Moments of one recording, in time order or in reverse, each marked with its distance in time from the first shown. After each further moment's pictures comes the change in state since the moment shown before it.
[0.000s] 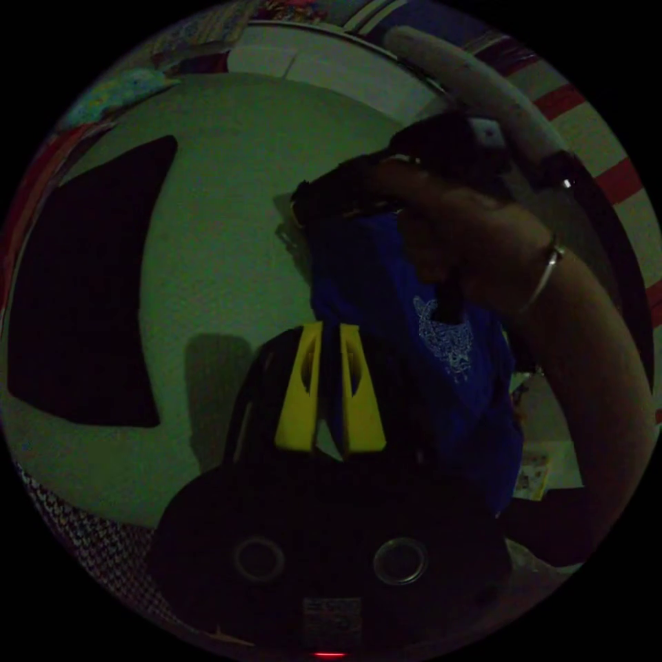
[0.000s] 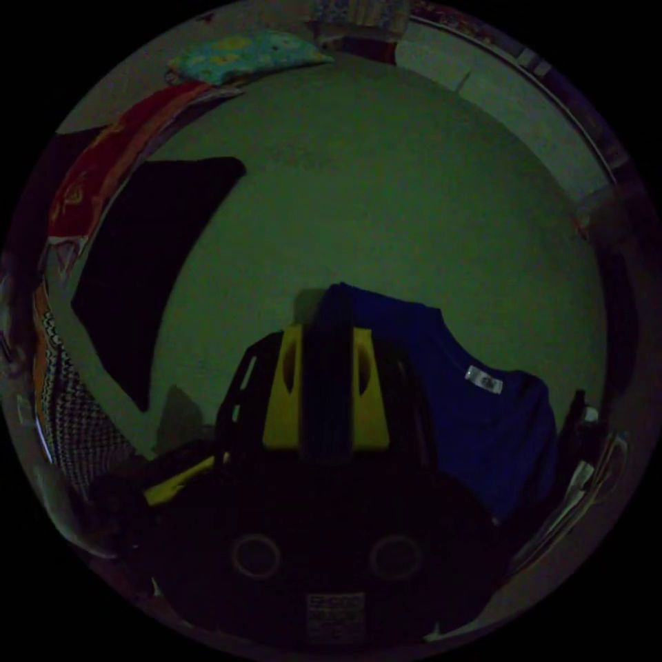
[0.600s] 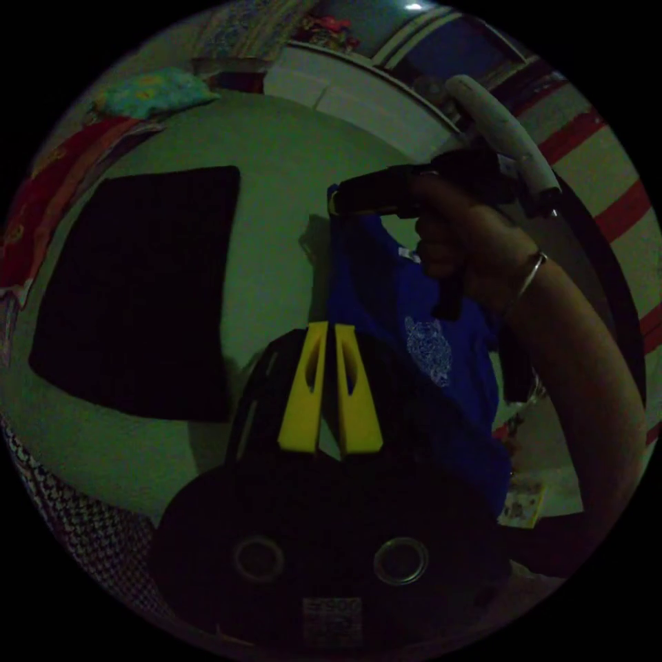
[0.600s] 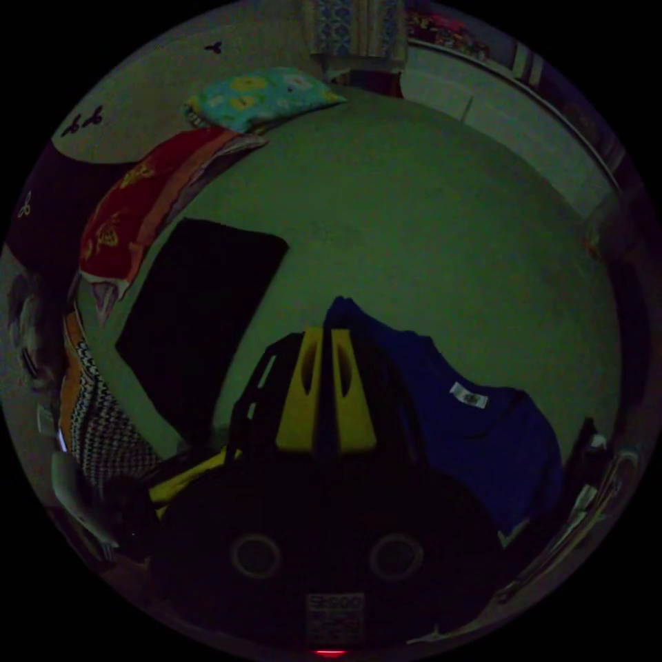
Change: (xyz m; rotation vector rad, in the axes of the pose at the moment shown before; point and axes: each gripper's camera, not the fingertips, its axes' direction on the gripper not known) left arm 0.010 -0.002 -0.017 0.148 -0.006 -0.103; right arm 0.025 0.012 -0.035 0.113 -0.097 -0.004
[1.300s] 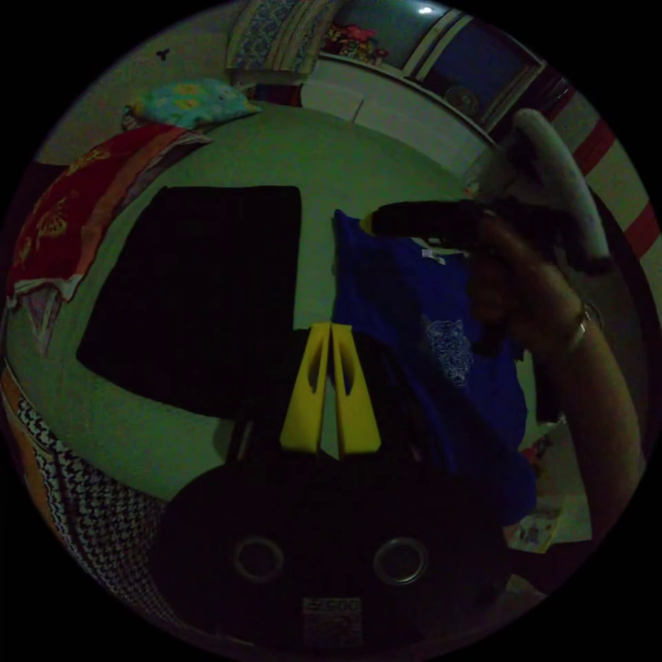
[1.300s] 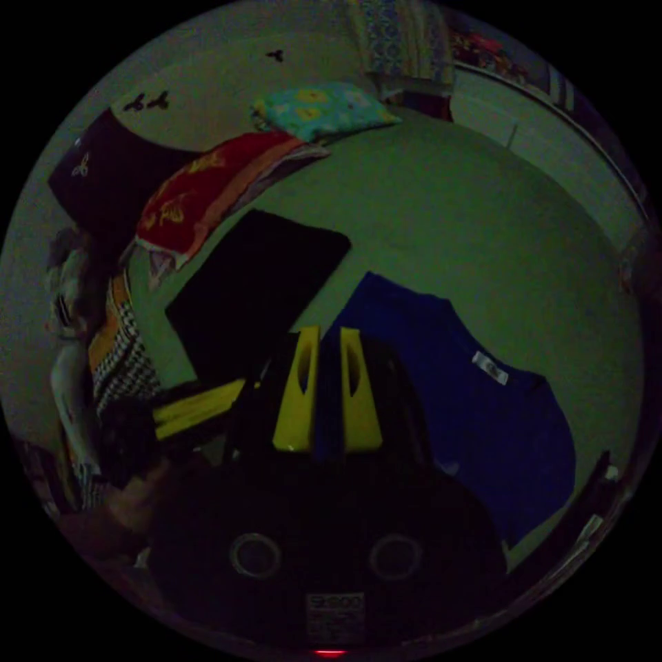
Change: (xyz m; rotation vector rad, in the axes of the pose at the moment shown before) left arm 0.057 0.012 0.017 0.019 -0.159 -0.023; right arm 0.085 0.159 -0.059 0.041 -0.125 -0.160
